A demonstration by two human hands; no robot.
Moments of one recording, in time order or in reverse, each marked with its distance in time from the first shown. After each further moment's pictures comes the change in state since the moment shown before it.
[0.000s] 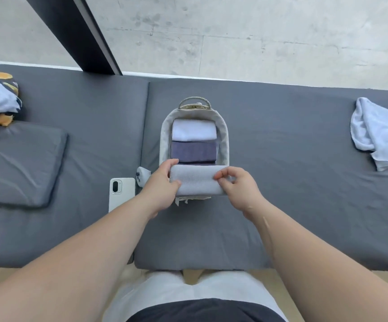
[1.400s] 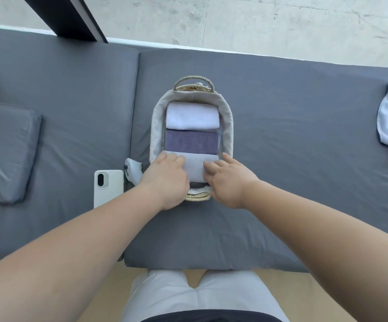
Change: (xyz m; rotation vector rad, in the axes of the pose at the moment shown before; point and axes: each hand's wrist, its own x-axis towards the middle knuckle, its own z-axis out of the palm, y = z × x) left_hand 0.059 0.007 0.025 1.422 -0.214 0.504; right_hand 0.079 0.012 0.008 -1.543 -0.591 -0.611
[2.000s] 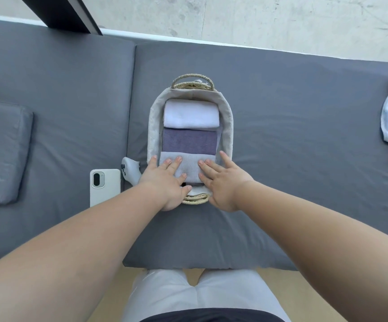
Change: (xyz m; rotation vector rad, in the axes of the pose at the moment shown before) left_hand 0.017 -0.002 0.019 -0.092 -0.412 -0.102; right_hand 0.014 -0.003 0.014 -0.029 -0.173 0.004
